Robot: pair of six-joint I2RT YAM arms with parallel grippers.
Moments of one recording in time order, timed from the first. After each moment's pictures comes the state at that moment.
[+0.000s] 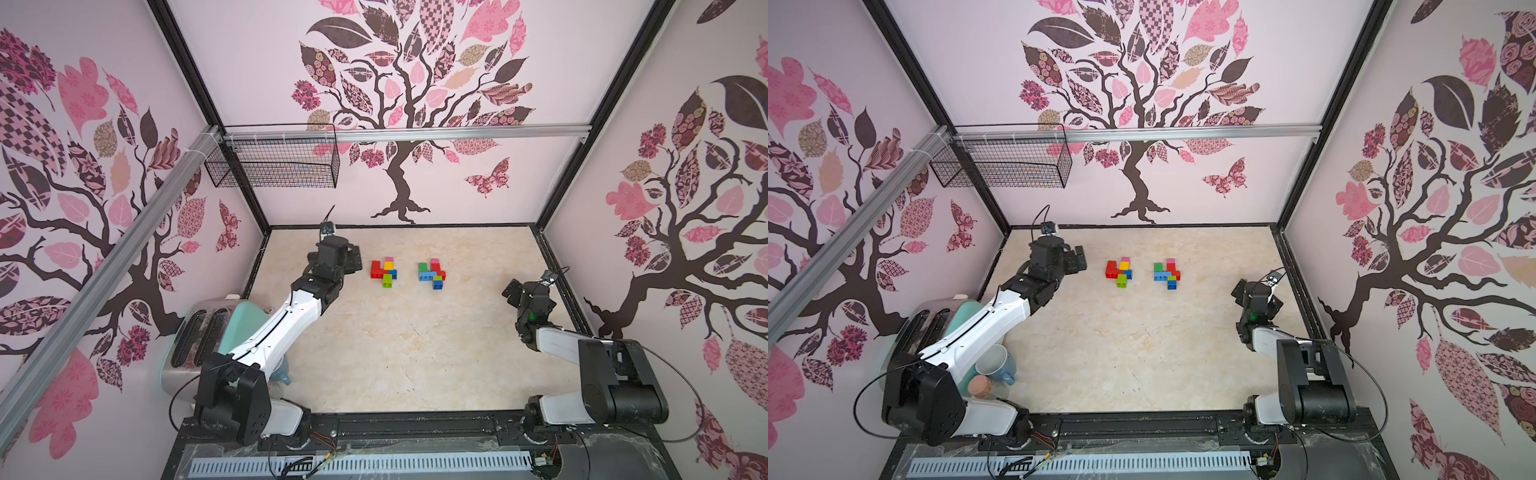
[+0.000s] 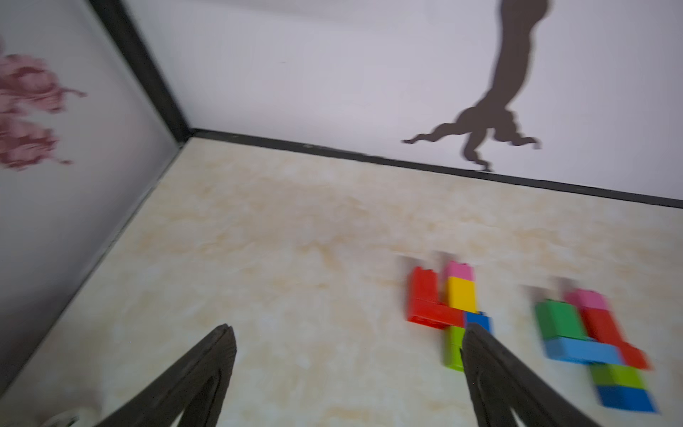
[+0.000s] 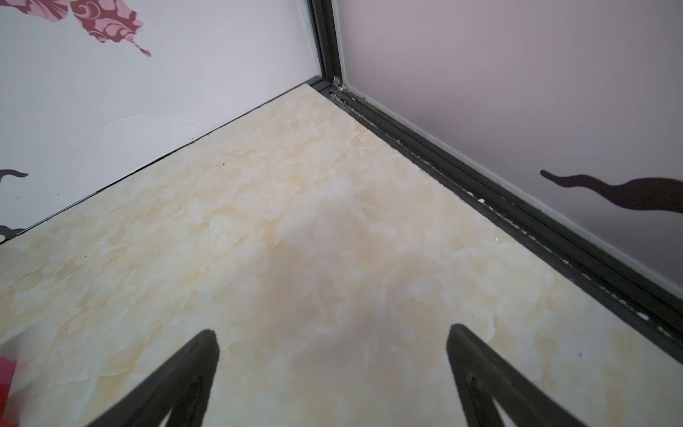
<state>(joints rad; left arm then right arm) -0.31 1.38 1.02 -0.18 -0.47 -0.27 -0.02 1.42 0.40 0.62 0.40 0.38</state>
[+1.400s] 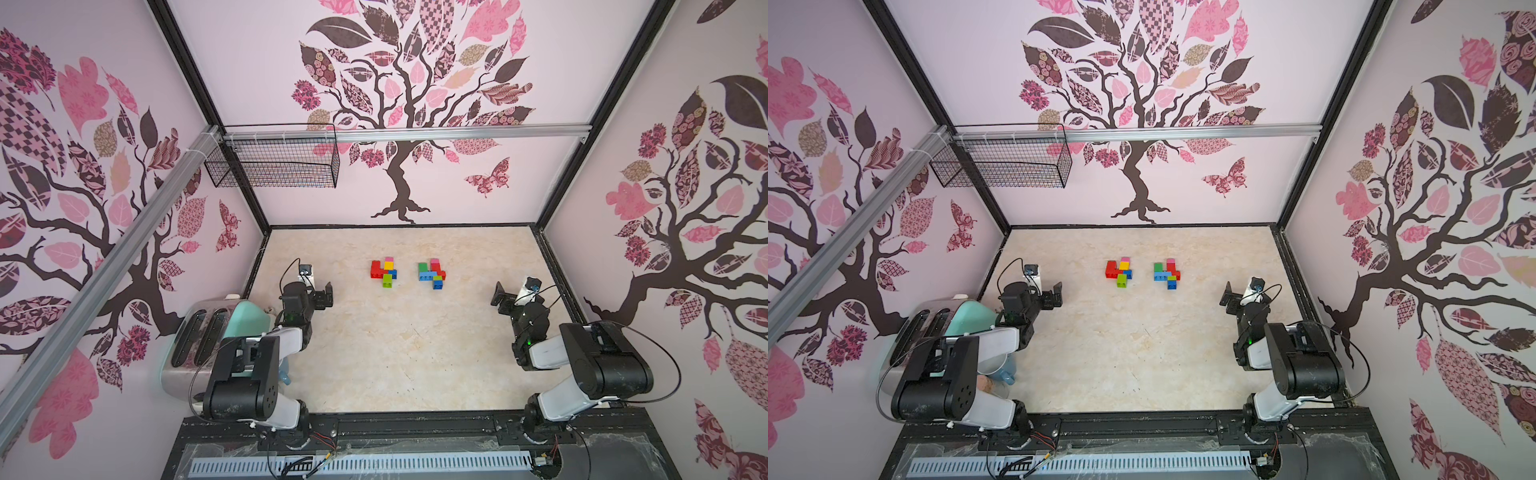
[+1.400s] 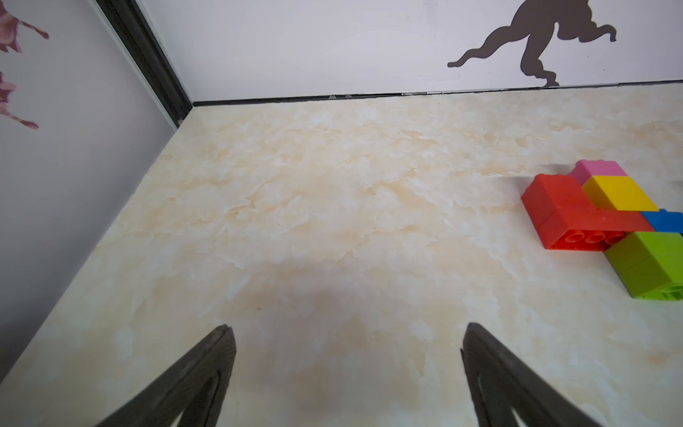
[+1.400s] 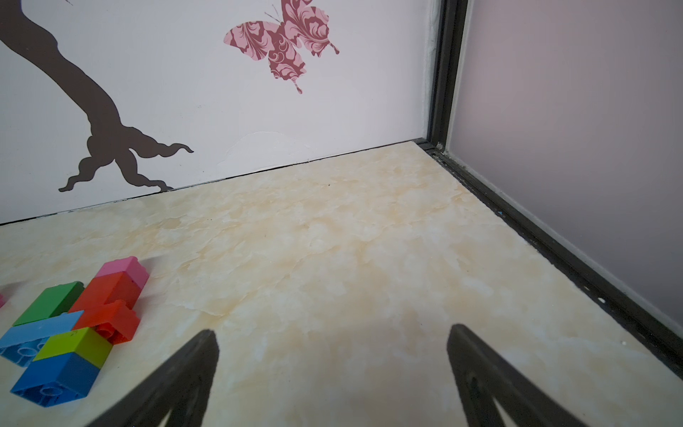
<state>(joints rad) 0.01 1.51 0.48 0.63 -0.01 0.03 0.01 1.57 0.22 1.22 0.16 0.16</state>
